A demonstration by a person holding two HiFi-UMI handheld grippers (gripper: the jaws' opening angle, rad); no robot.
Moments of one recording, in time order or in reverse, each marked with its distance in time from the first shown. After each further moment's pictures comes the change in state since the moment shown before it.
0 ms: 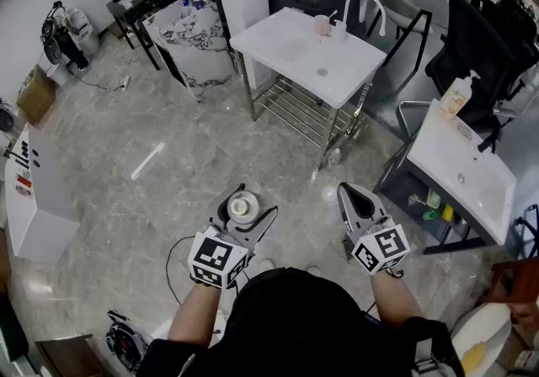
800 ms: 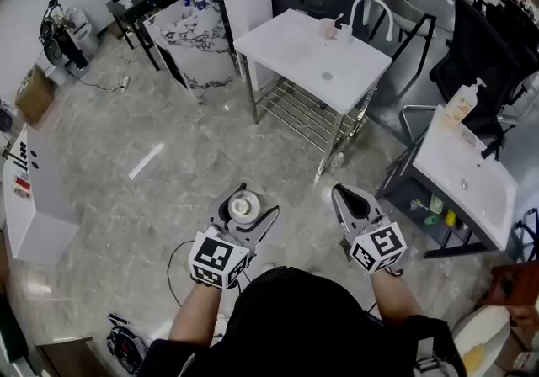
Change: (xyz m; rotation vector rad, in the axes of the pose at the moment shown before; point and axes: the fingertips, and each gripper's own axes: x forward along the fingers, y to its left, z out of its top) left arm 0.006 0.034 0.004 -0.016 -0.010 -0.002; right arm 0.044 0.013 -0.011 -0.038 0.067 0.056
